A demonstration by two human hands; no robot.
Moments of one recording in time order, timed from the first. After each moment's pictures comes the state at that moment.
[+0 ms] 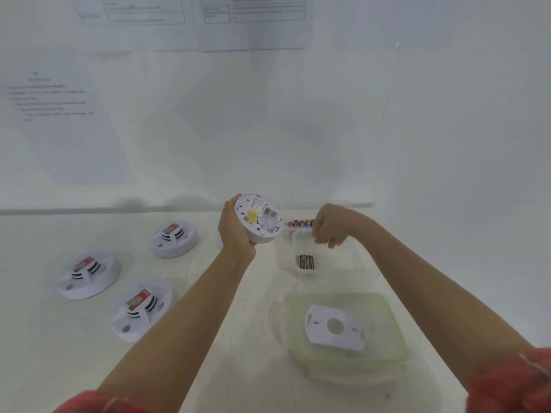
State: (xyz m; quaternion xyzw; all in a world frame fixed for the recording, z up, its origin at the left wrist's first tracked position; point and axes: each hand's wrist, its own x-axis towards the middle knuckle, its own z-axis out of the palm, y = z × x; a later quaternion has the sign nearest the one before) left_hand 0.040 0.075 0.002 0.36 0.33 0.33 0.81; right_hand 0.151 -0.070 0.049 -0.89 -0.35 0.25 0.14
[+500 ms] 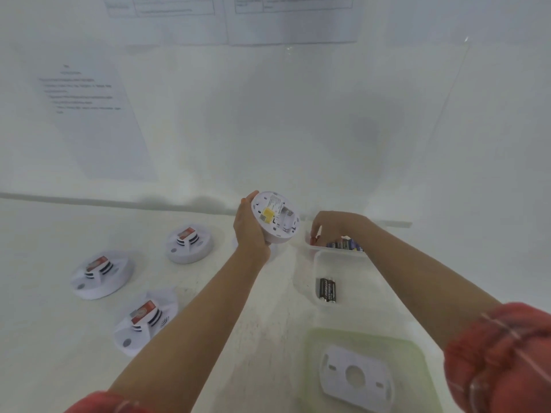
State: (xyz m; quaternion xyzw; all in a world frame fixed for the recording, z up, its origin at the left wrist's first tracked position) left_hand 0.072 0.104 0.001 0.34 0.32 0.39 0.80; right_hand 0.211 0.015 0.021 -0.85 -0.46 0.26 0.01
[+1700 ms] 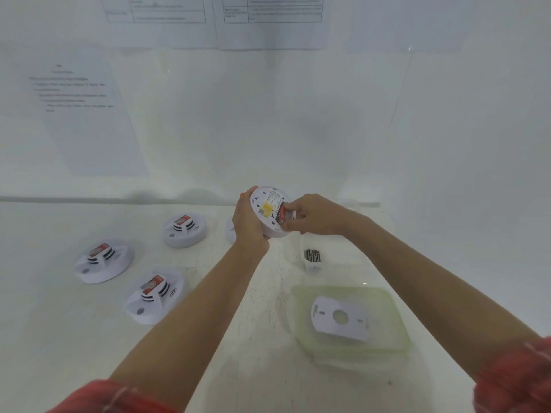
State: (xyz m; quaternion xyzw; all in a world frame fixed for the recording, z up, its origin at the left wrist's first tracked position) left_hand 0.033 0.062 0.012 0.37 0.29 0.33 0.82; right_hand 0.103 -0.054 0.068 -0.81 -0.53 0.16 0.18
